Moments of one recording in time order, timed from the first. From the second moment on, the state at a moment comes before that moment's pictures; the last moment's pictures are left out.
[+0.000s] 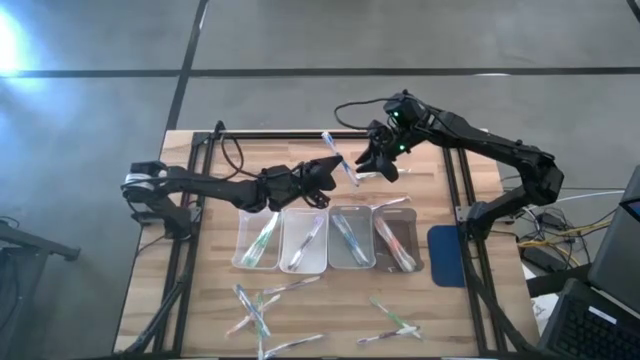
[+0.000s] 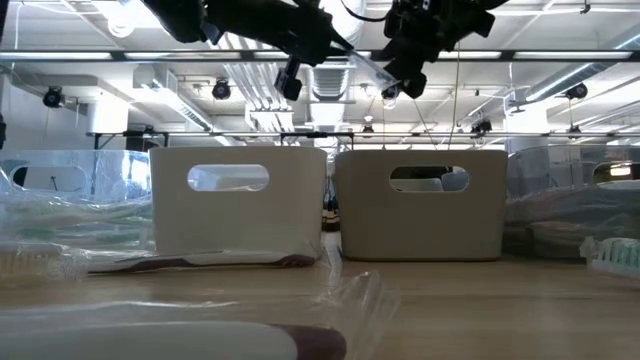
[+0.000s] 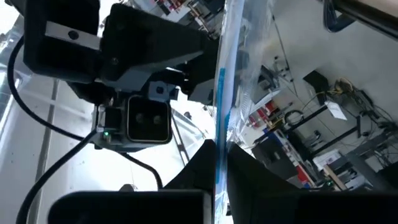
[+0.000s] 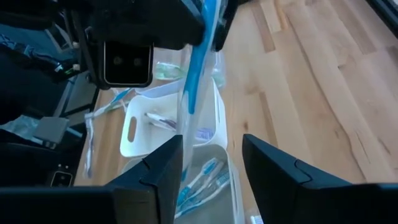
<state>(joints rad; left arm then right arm) 0.04 1.59 1.01 0.70 -0.57 2.25 -0.55 1.43 1.30 -0.64 -0.69 0.00</state>
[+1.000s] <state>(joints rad) 0.04 1.60 1.02 0.76 -0.57 2.31 -0.46 1.51 1.29 -0.46 -0.68 0.02</state>
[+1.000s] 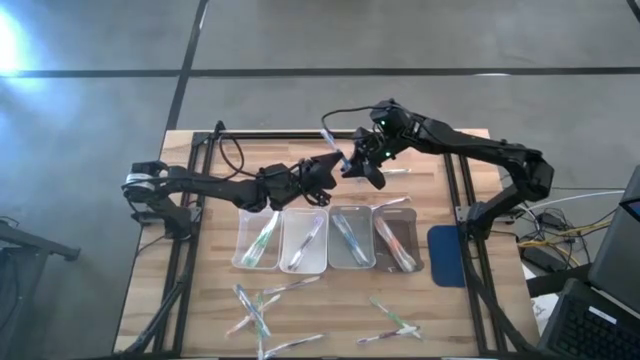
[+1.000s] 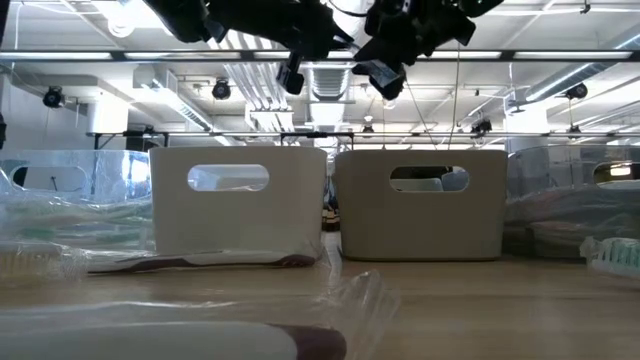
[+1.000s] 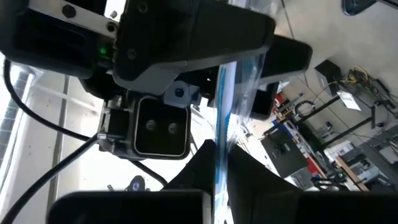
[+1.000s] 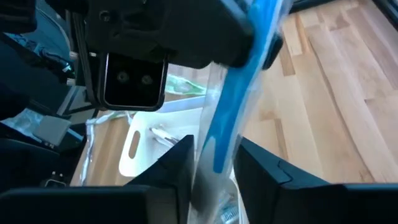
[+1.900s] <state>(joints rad) 0.02 1.58 1.01 0.66 -0.66 1.49 -0.54 1.37 1.30 -0.56 -0.64 -0.03</state>
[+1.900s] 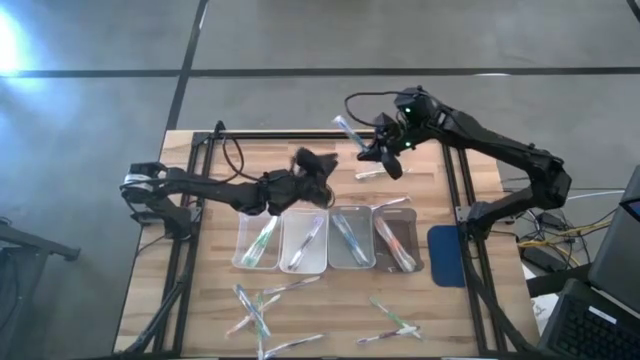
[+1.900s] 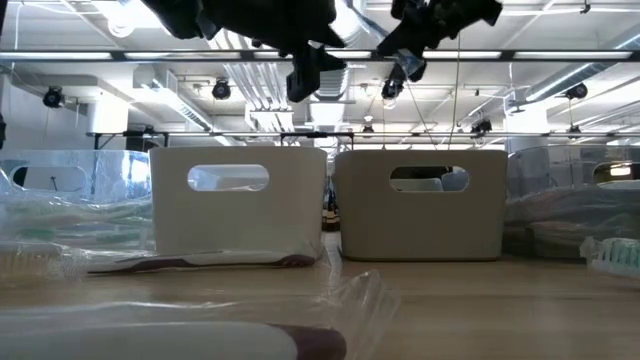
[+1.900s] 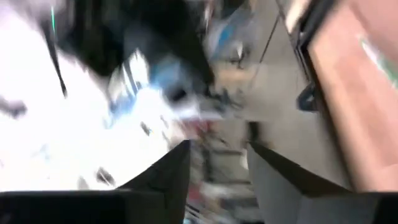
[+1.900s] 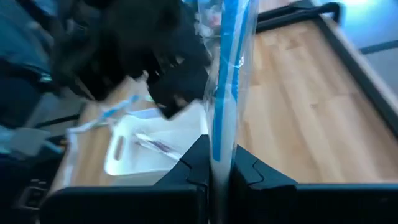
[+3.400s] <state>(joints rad) 0.19 1.13 1.01 -0.40 -0.23 -0.04 0.00 1.30 1.23 -0.65 0.15 0.80</state>
